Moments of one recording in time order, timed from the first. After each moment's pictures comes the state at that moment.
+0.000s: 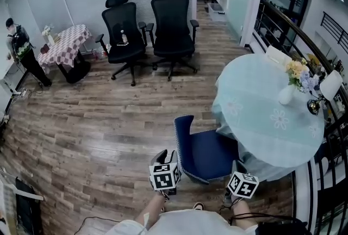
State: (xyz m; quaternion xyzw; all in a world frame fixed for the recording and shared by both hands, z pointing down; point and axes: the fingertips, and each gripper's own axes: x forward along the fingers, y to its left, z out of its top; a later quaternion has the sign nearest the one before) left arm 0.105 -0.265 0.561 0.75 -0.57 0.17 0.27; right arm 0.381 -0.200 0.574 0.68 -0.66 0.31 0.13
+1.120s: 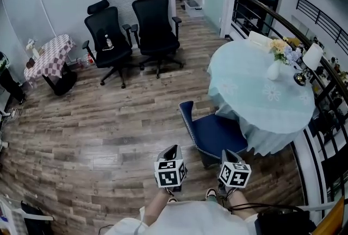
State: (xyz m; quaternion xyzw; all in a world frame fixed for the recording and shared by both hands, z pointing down) left arm 0.060 -0.198 0.539 0.83 -0.48 0.17 0.24; right arm 0.250 -0.134 0.558 0.69 -0.65 0.29 0.10
